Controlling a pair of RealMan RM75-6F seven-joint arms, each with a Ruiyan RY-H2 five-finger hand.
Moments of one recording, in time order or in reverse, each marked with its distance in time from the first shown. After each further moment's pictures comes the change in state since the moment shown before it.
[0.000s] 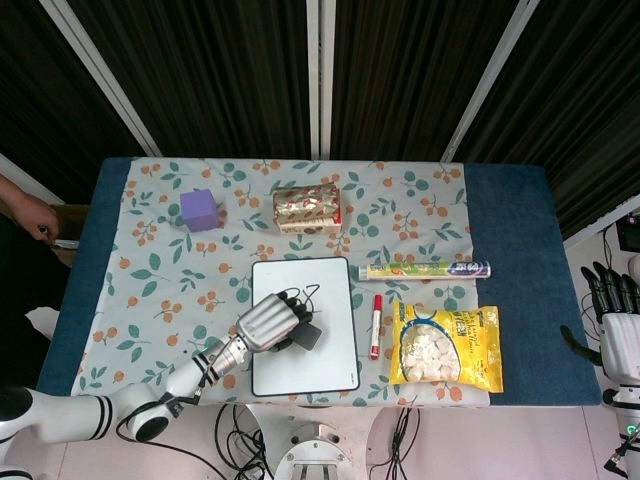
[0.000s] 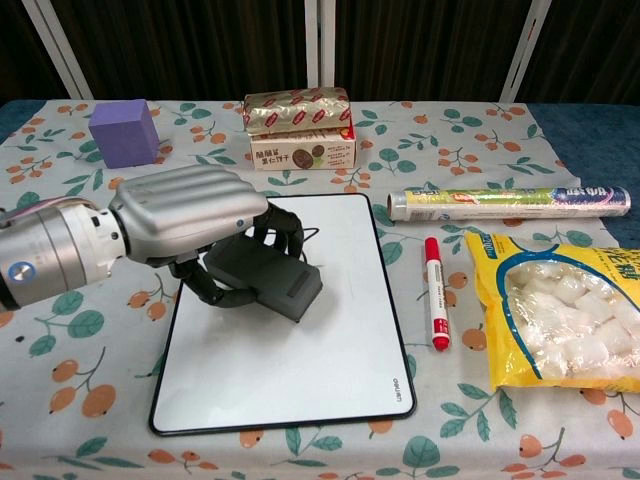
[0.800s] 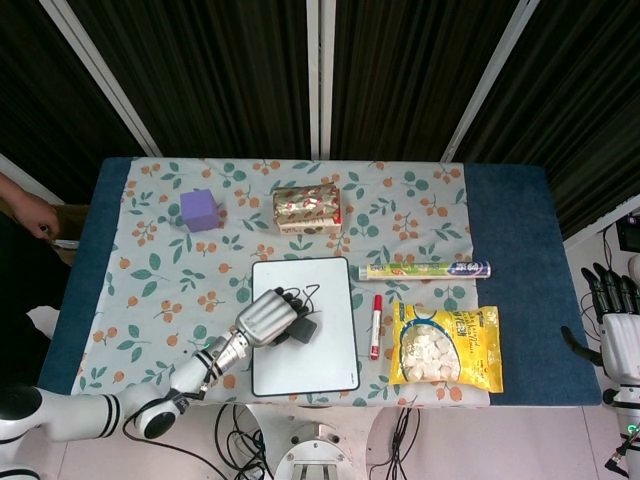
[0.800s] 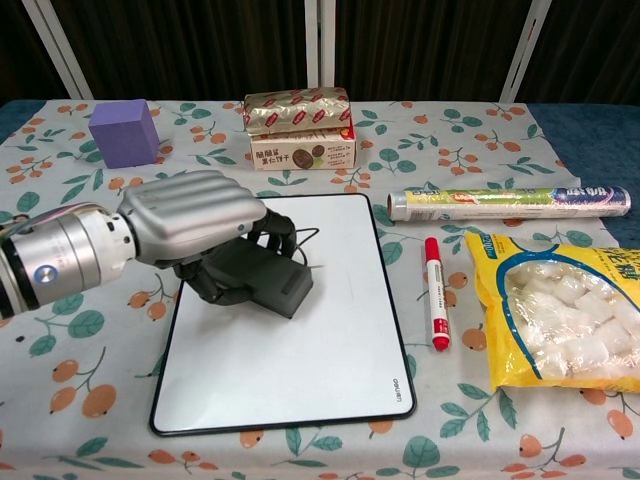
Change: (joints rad) left arm -0.007 -0.031 -0.011 0.034 -0.095 -0.021 0.093; right arm 0.001 -0.006 -0.003 0.022 0.004 -0.012 0.019
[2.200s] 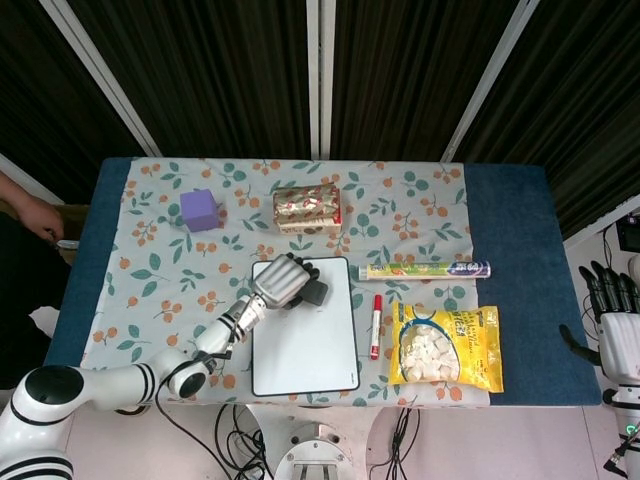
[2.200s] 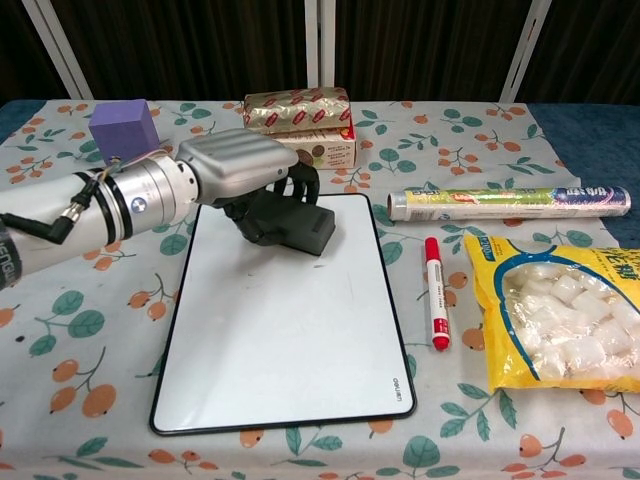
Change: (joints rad) left arm -0.147 -0.127 -0.129 0.277 -0.098 -0.099 -0.109; right arm 0.000 0.013 0.003 -0.031 -0.017 0.020 -0.022
